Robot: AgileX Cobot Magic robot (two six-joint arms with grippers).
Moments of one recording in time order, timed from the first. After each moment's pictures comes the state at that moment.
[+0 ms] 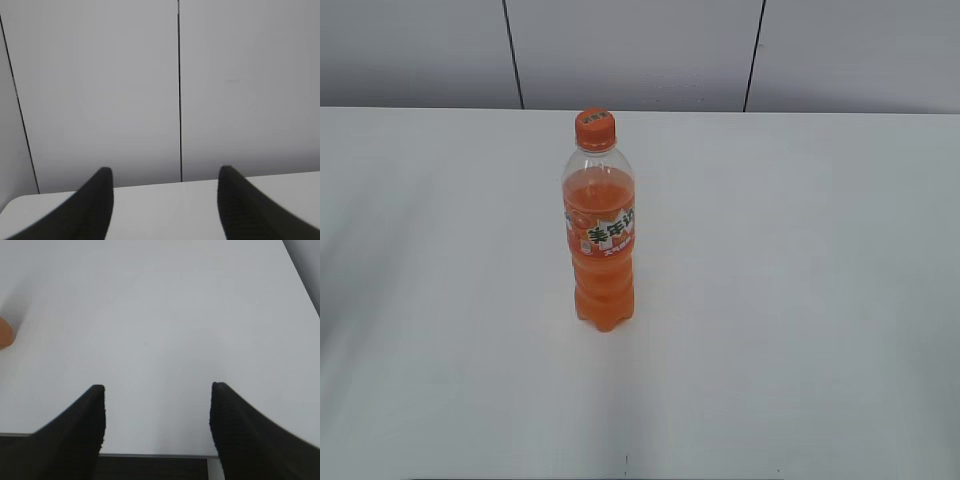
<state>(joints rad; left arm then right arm) -0.04 0.92 -0.30 0.11 -0.59 -0.04 -0.04 -0.01 -0.50 0.15 1.10 -0.13</state>
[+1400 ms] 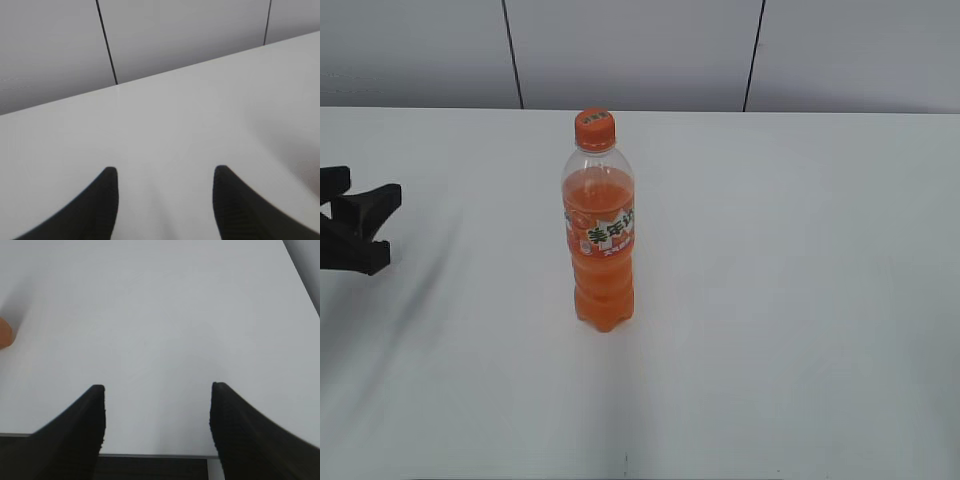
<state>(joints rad) -0.03 1.49 -0.30 0.41 -0.86 -0.08 -0.04 -0.01 -0.50 0.15 1.10 -0.13</state>
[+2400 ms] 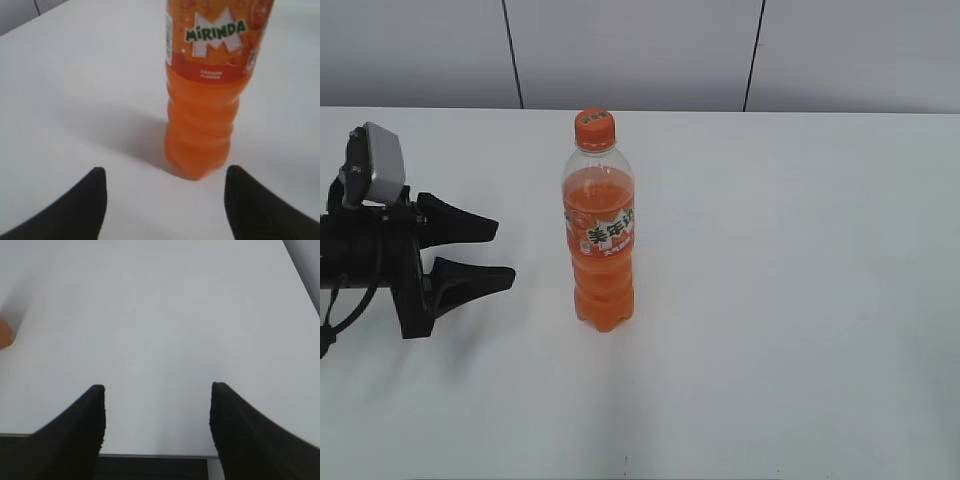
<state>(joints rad) 0.01 1.82 -0.62 1.42 -0.98 -0.47 -0.04 -0.01 -0.50 0.15 1.10 -0.13</state>
